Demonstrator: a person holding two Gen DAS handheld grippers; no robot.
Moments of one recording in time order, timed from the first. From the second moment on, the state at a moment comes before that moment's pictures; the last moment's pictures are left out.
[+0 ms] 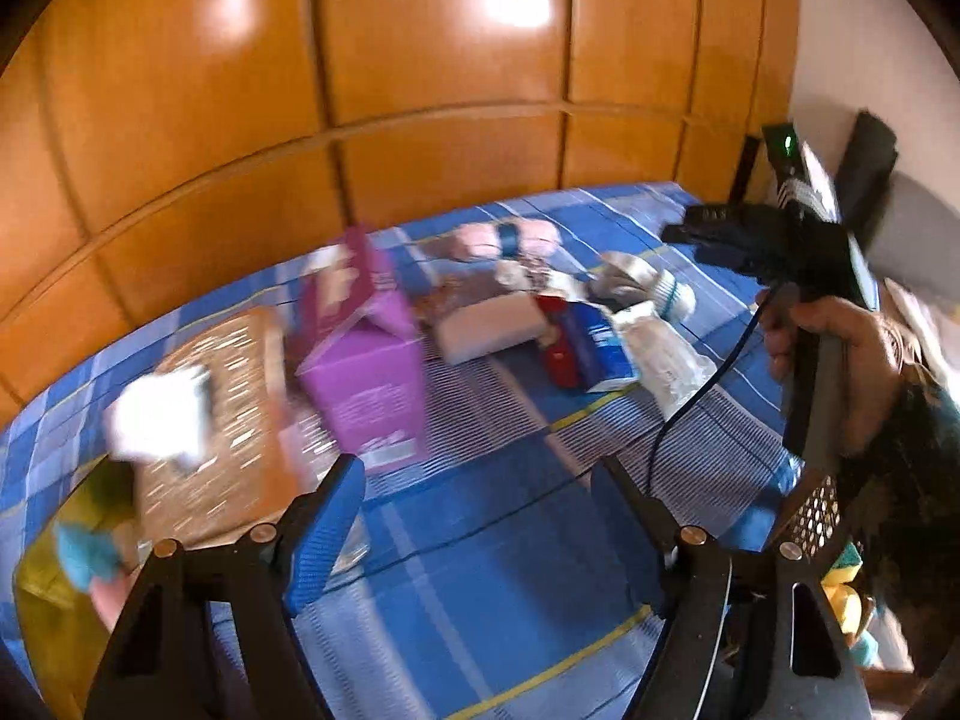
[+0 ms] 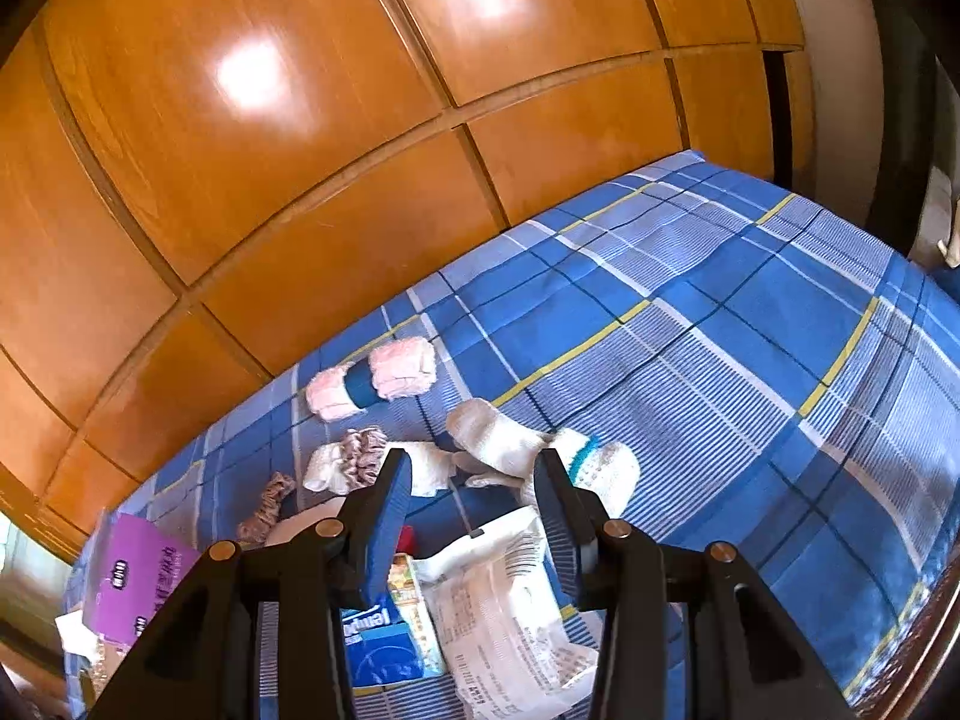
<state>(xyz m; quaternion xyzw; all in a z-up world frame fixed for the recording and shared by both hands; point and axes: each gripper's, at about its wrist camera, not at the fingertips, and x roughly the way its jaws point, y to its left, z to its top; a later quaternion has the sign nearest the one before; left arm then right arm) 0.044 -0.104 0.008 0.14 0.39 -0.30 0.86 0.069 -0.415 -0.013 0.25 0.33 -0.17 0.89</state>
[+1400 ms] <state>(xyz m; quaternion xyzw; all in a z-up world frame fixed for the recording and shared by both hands) 0.142 -0.251 -0.031 0.14 0.47 -0.34 0.80 0.068 -0.444 -0.040 0.39 0.33 -0.14 0.85</state>
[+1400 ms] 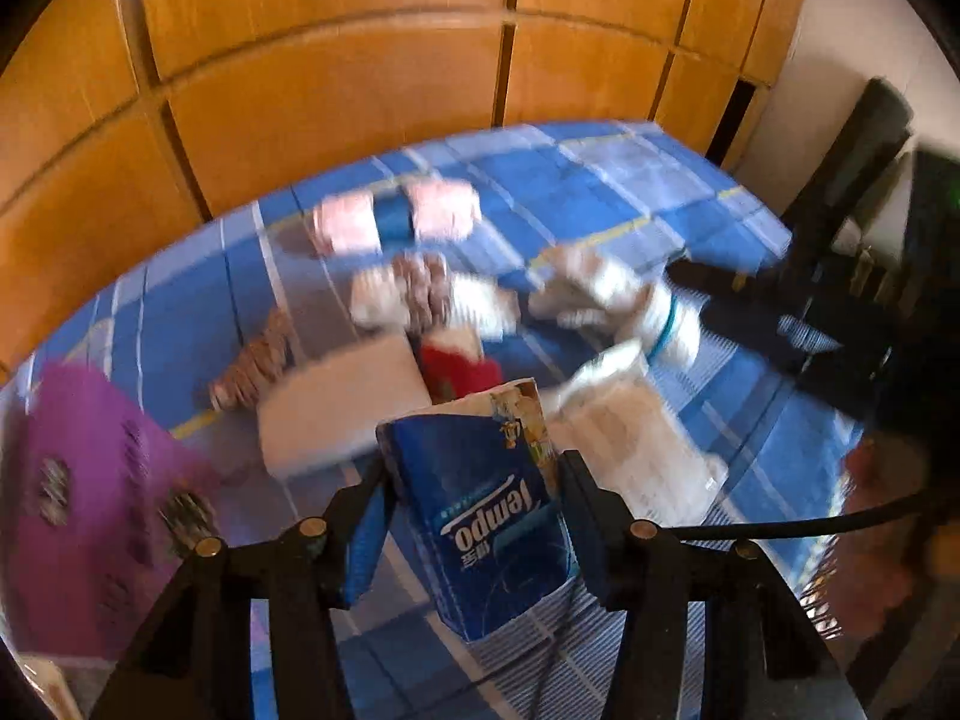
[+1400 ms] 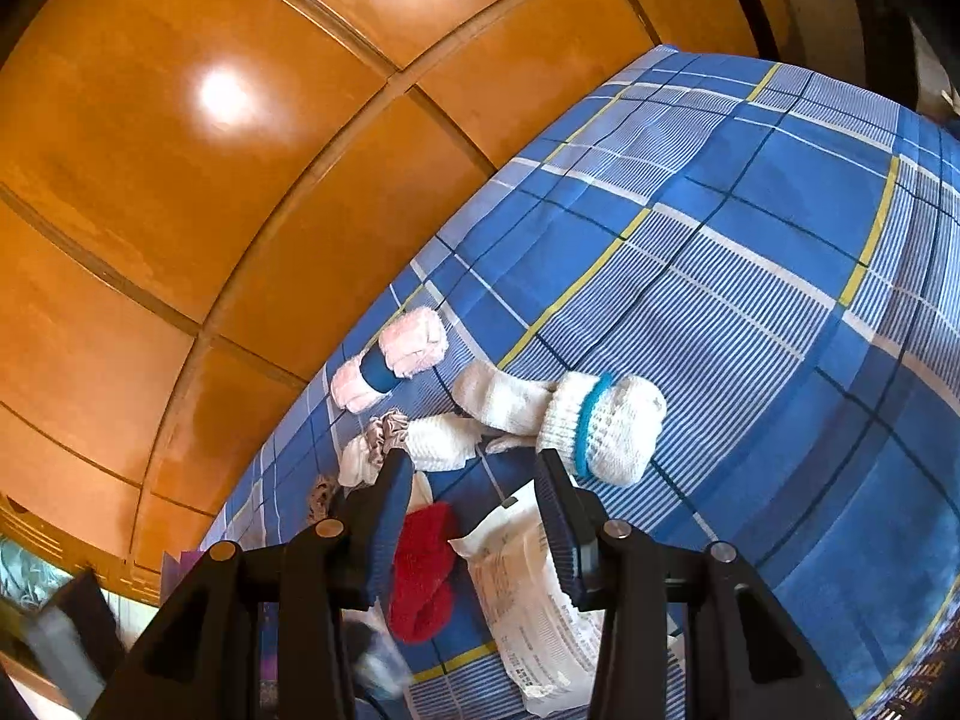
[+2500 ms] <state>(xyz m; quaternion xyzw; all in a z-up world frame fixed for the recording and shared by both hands) 0.296 -0.110 0.079 -0.03 0.44 -0.16 0.88 0.094 -0.407 -0.049 0.33 0.41 -0.06 0.85</state>
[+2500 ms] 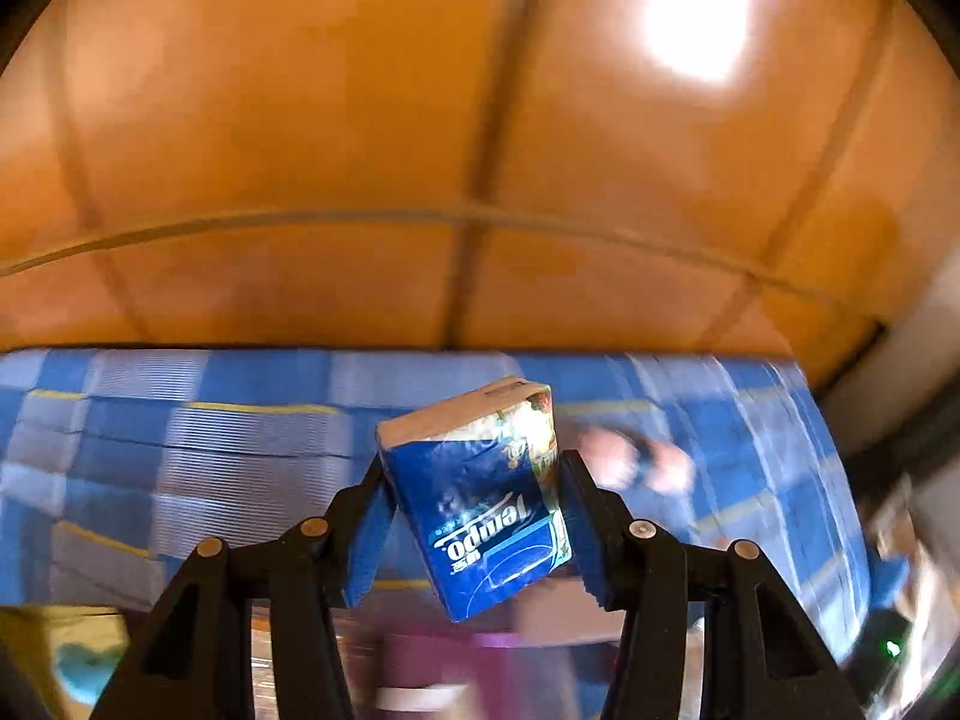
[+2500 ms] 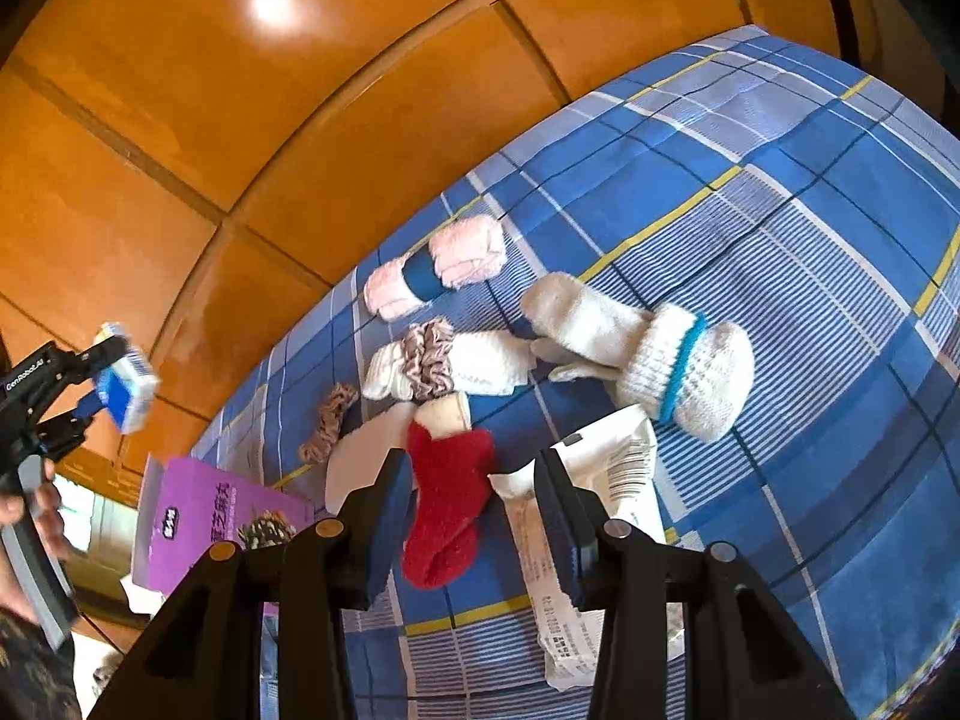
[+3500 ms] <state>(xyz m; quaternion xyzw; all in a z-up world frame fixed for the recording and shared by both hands) 0.108 0.205 -0.035 -0.13 0.43 0.04 0.89 0.155 -0.342 -0.080 0.14 0.52 -0.06 0.84</state>
